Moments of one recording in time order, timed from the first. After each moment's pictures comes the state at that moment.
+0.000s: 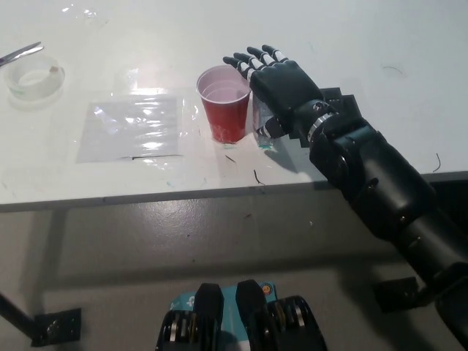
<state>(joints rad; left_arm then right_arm) -0.16 0.35 0.62 -0.05 -0.57 0.12 0.04 -0.97 -0.17 0.55 0.67 -0.84 -0.03 0.06</state>
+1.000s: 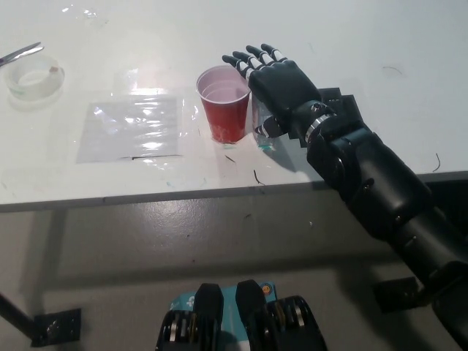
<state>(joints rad) -0.17 0.36 0.62 -0.05 -0.59 0.11 0.05 -0.98 -0.16 0.55 0.69 -0.84 -0.03 0.03</state>
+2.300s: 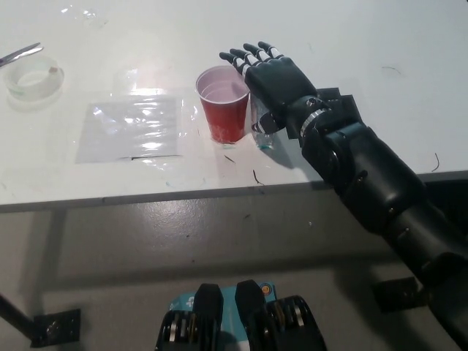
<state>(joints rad) -0.19 0.37 0.62 -0.05 -0.58 0.11 0.04 -1.01 -0.14 0.55 0.77 -0.82 -0.03 0.03</state>
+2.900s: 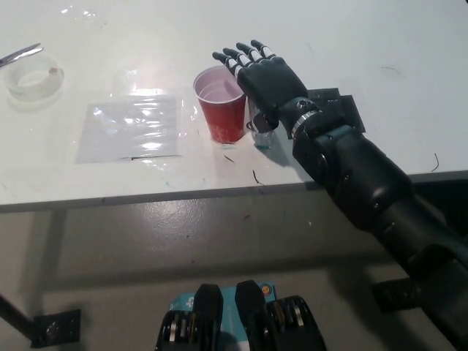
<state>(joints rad) -0.21 0.37 0.62 -0.05 -0.59 0.10 0.04 -1.05 -0.11 0.60 0.89 -0.84 -0.07 -0.10</state>
